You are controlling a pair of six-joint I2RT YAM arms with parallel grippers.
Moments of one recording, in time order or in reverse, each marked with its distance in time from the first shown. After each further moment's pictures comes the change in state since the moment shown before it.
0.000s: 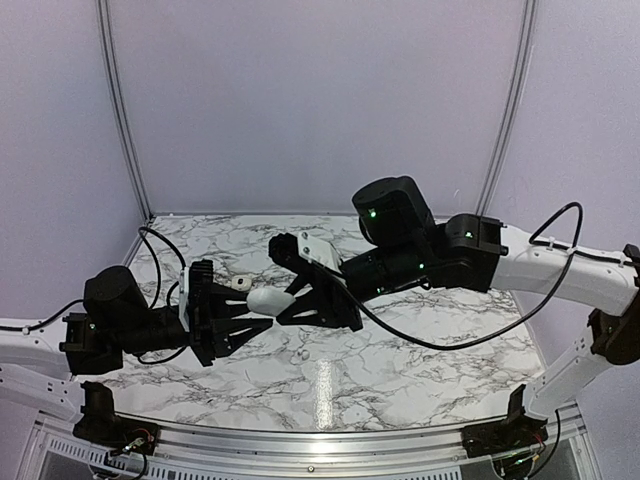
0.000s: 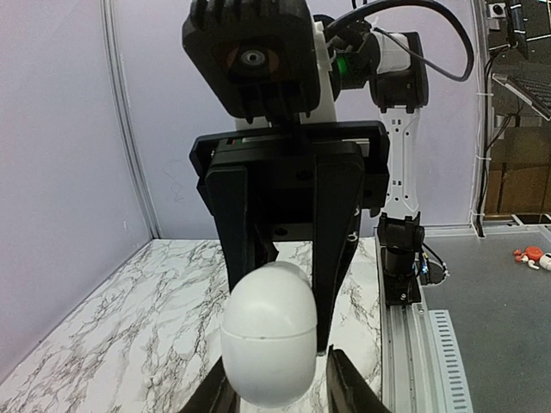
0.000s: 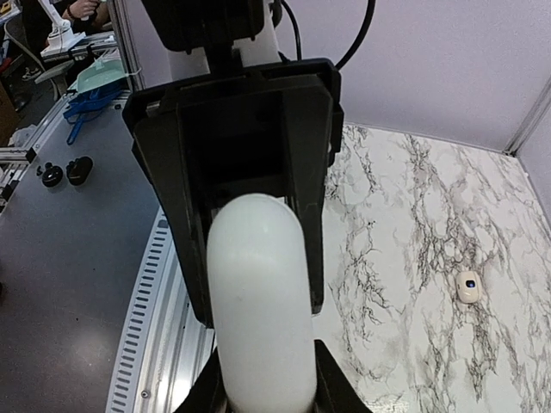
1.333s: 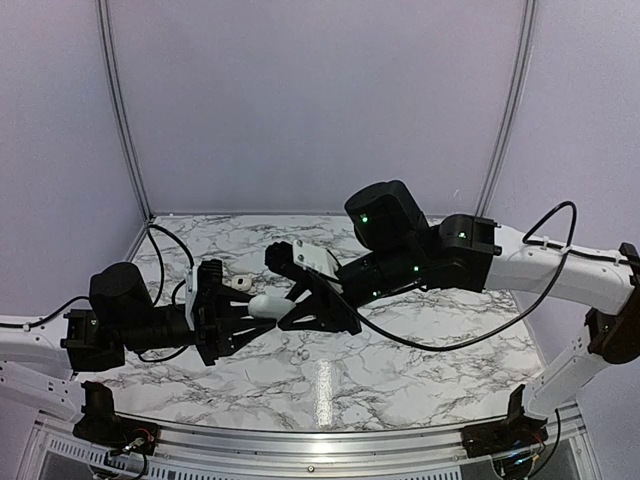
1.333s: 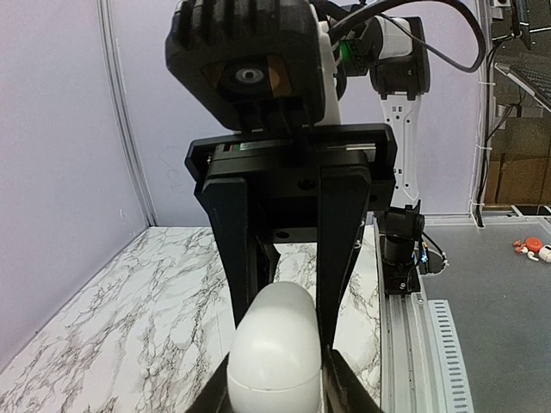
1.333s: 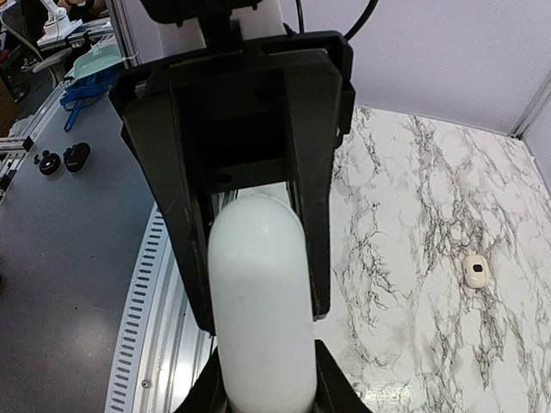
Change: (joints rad) left arm 0.004 0.024 0.030 -0.058 0.014 0.001; right arm 0.000 0.022 0.012 -0.046 0.014 -0.007
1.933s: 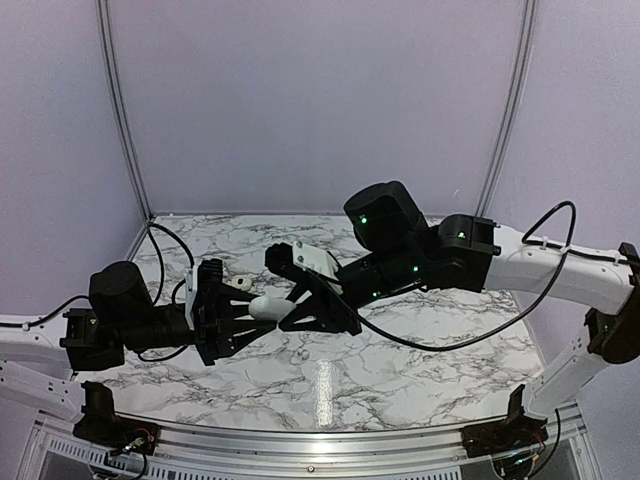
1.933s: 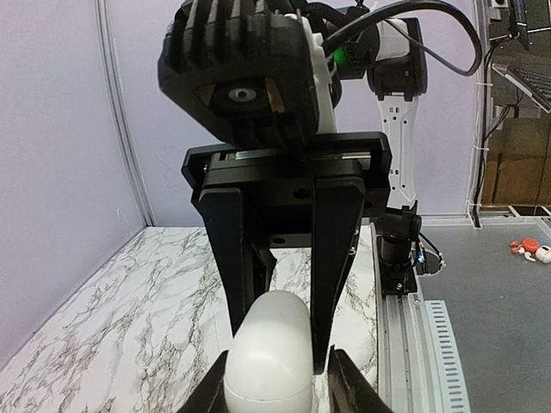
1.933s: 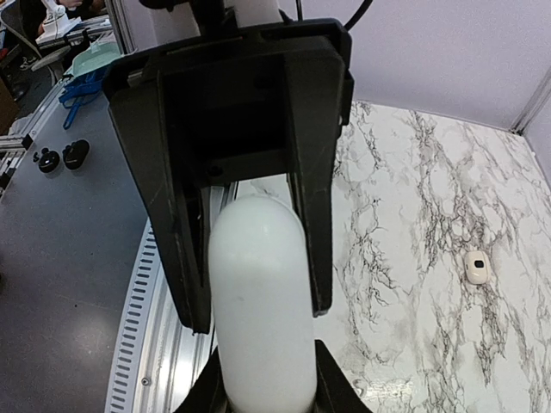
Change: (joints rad) left arm 0.000 0.000 0.011 -0.014 0.003 -0.003; right arm 0.000 0.004 0.000 -0.011 0.003 0.000
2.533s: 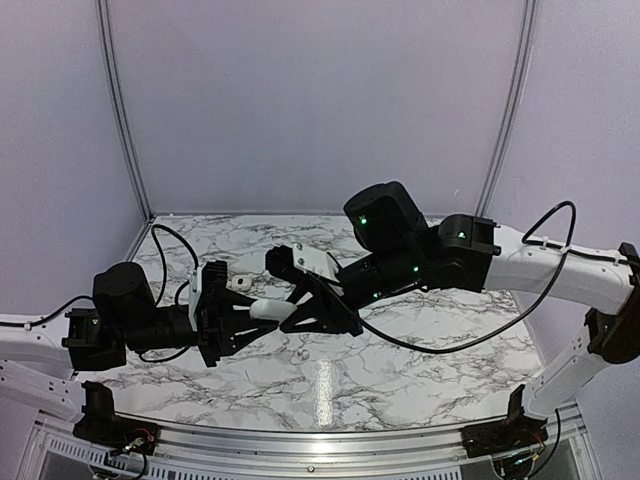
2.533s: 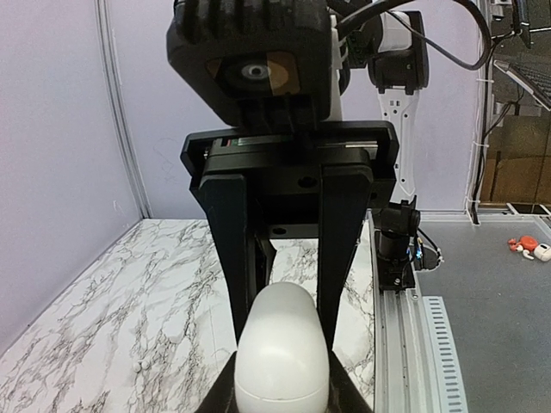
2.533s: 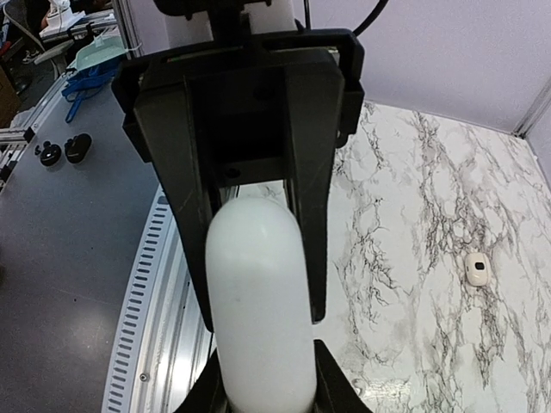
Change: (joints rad) left arm 0.002 0.013 0.000 -0.007 0.002 -0.010; right arm 0.000 0.000 0.000 -0.009 -0.006 -0.016
